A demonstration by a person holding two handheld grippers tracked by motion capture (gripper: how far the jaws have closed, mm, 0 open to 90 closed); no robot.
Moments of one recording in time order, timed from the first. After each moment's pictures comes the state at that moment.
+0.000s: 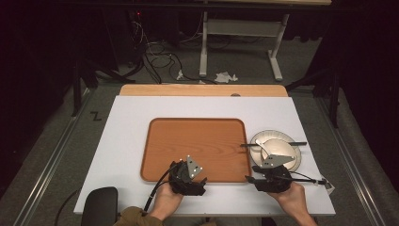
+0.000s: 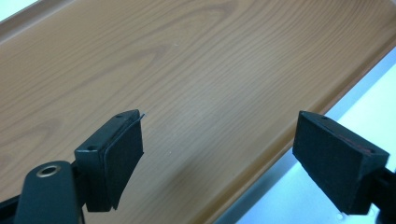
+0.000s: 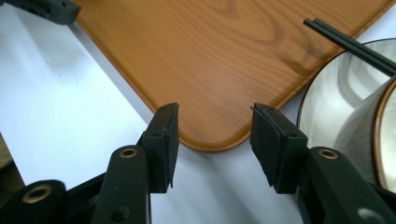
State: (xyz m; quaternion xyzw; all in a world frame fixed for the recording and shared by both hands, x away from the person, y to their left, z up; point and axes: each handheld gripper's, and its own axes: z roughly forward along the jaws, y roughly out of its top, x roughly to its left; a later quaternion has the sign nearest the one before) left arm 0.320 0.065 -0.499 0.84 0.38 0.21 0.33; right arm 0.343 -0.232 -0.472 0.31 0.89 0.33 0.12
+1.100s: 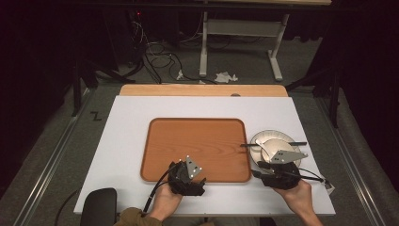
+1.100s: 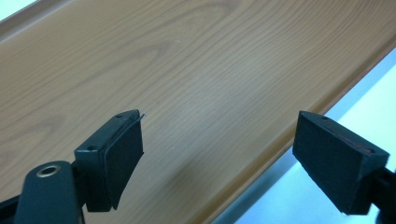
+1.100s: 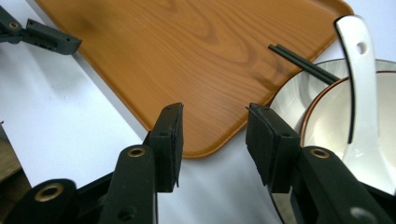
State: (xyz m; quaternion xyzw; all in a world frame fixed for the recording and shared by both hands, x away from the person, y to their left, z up) left arm 0.319 0.067 -0.500 0.84 0.39 0.22 0.32; right arm 0.344 -0.248 -0.453 0.32 0.87 0.36 0.13
